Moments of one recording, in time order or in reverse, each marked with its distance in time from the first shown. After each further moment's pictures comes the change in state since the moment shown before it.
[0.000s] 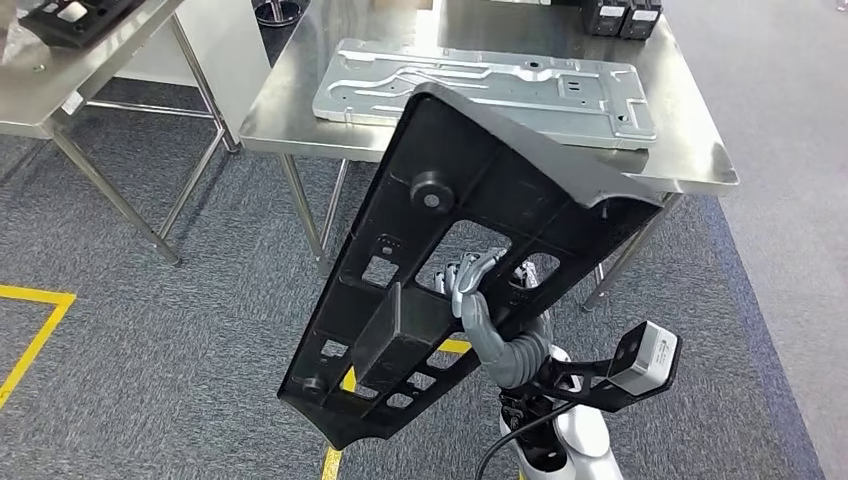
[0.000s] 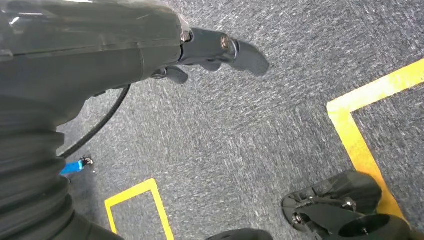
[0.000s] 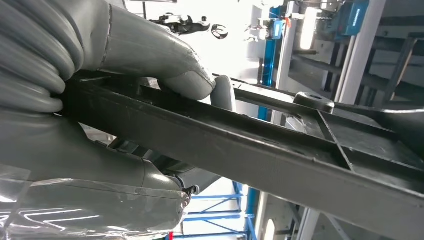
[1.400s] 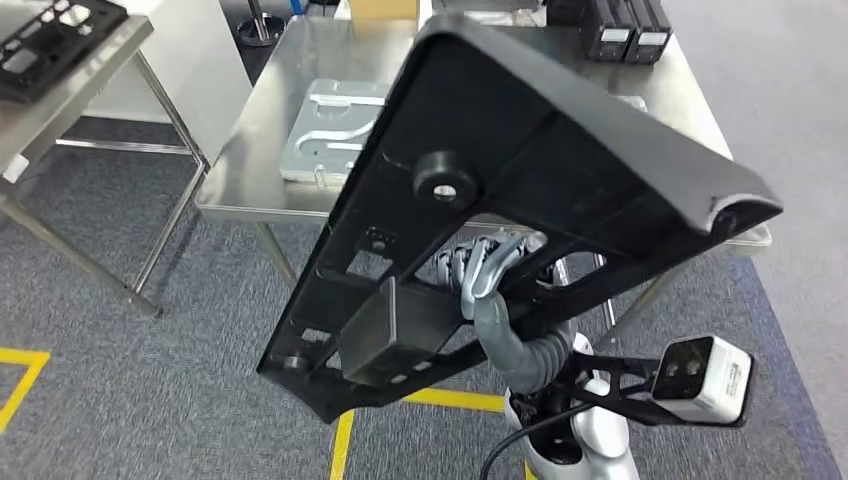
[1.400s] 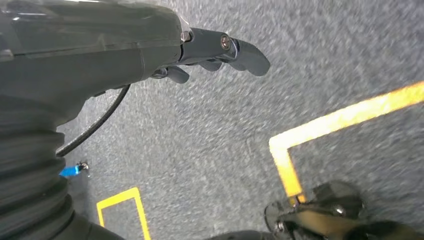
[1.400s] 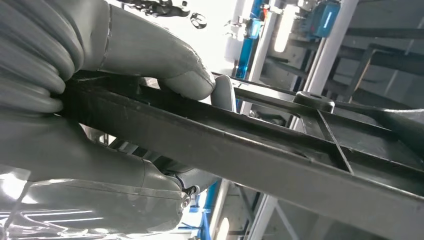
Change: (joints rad) left arm 0.016 0.000 0.014 0.001 0.023 0.016 0.009; right arm -0.057 0.018 0.020 -0.154 0.024 0.012 0.045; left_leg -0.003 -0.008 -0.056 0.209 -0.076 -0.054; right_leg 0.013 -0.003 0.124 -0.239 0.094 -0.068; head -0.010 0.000
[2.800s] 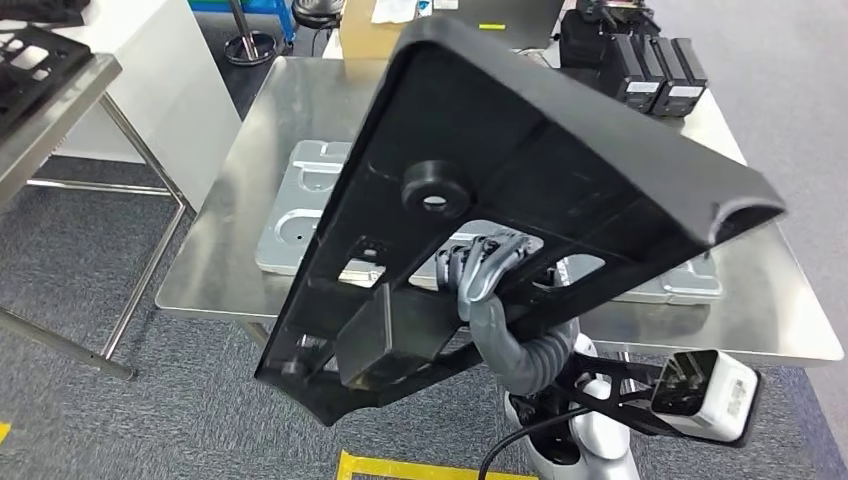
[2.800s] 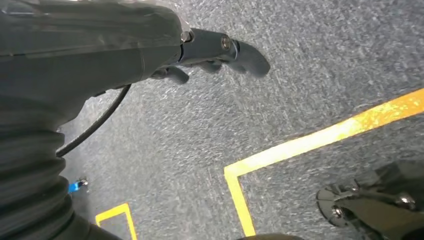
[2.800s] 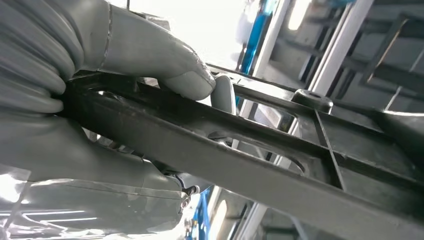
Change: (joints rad) left arm -0.006 0.002 0.003 0.001 -0.014 0.017 0.019; right arm -0.016 0.012 0.000 -0.019 0.077 -0.023 -0.026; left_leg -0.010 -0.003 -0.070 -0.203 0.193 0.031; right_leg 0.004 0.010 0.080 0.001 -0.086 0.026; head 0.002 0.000
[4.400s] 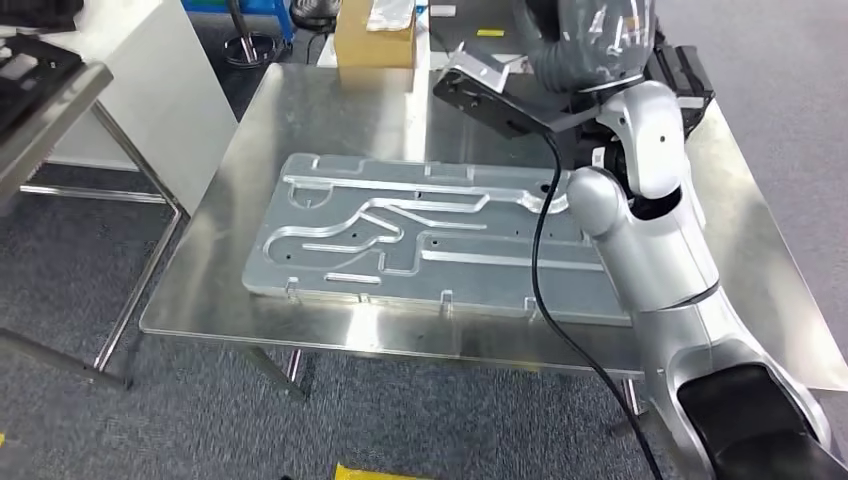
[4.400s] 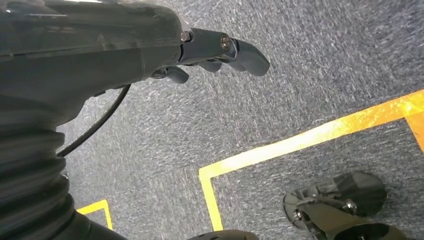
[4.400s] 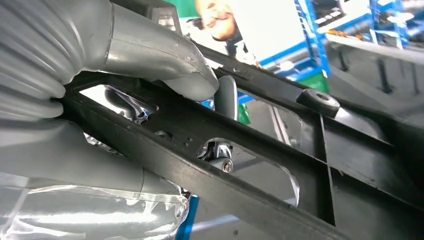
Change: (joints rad) left arm -0.023 -0.022 0.026 0.000 0.004 -0.009 -0.028; right arm -0.793 -0.257 0.038 0.573 1.302 -0.641 0.458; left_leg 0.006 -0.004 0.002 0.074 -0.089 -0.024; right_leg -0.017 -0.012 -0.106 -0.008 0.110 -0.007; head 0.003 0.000
